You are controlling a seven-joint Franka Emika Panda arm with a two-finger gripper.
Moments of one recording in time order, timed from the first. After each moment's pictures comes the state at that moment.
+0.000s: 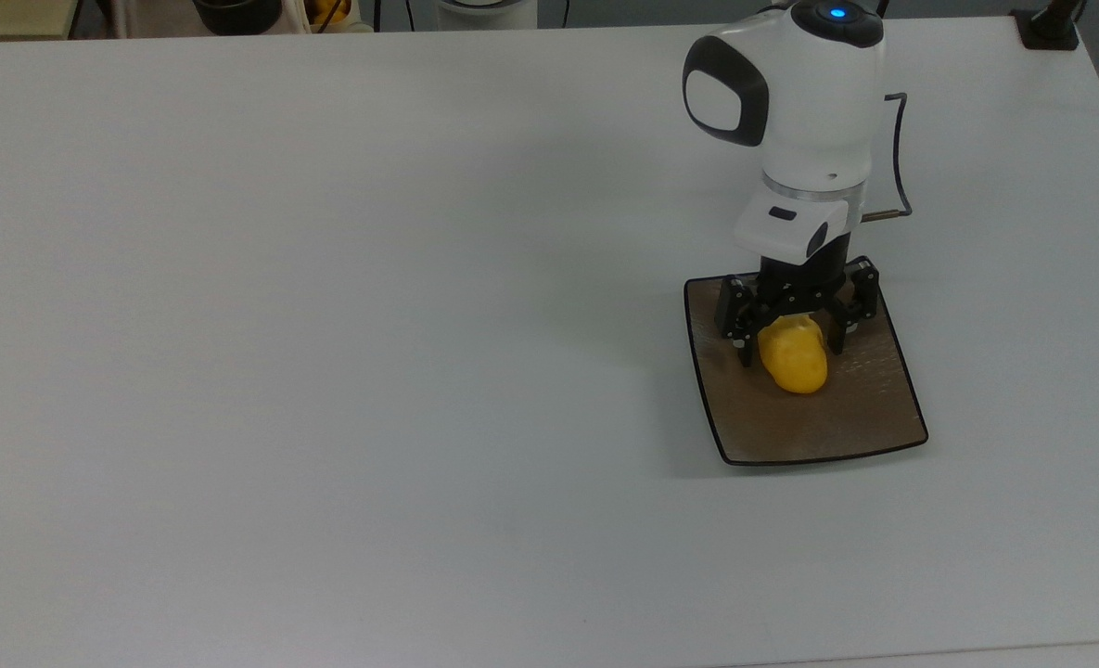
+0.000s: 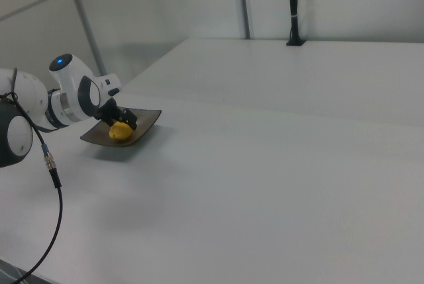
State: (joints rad) arm 0.53 0.65 0.00 -1.51 -0.23 2.60 0.49
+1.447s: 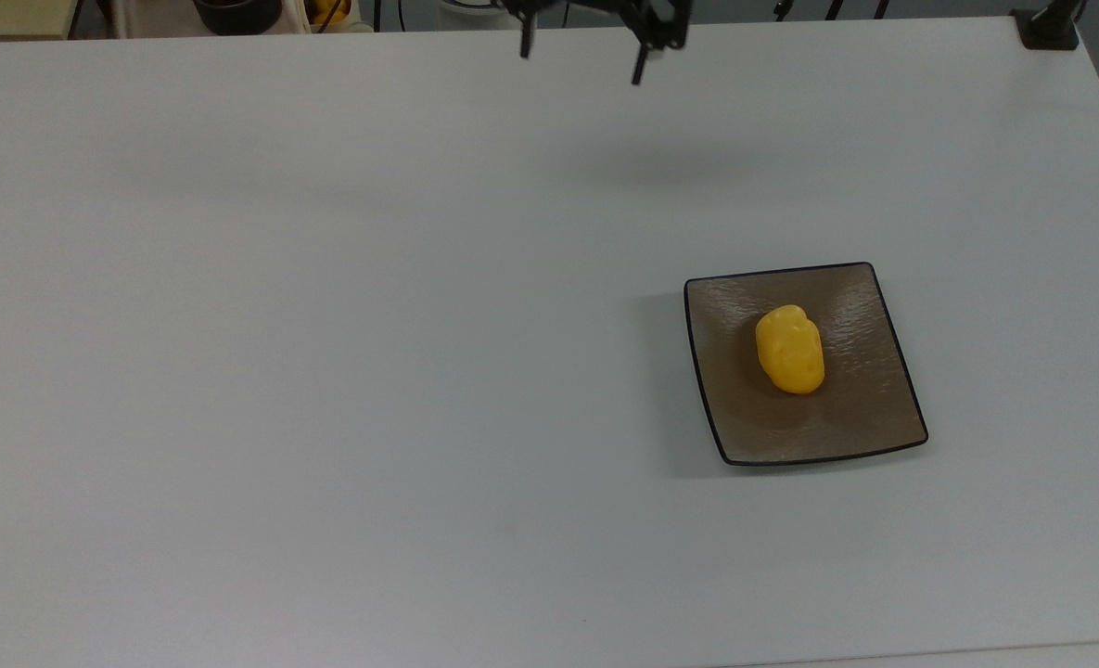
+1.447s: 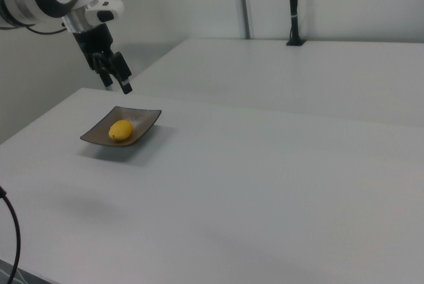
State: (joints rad) arm 0.40 0.06 -0.08 -1.57 -0.10 1.71 0.50
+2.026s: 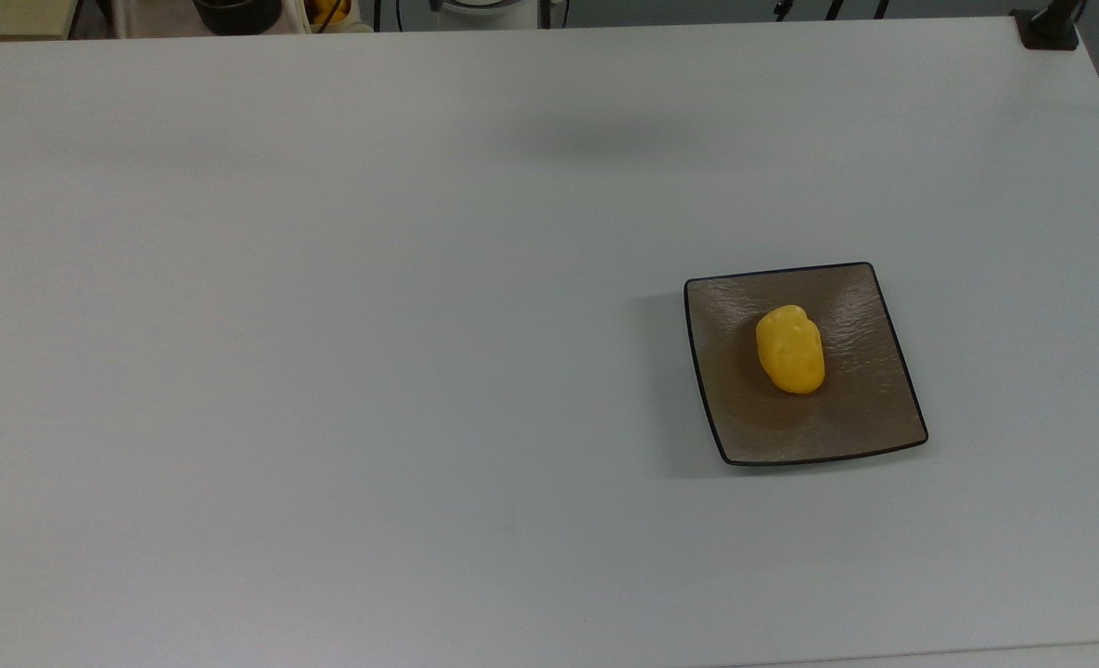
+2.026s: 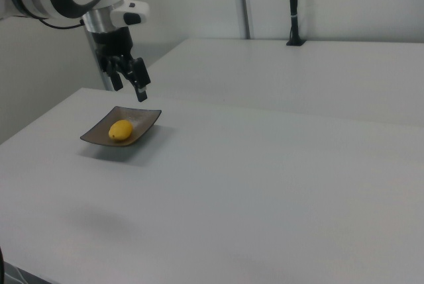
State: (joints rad) arm 0.25 -0.04 -0.10 -1.65 0.03 1.65 0.30
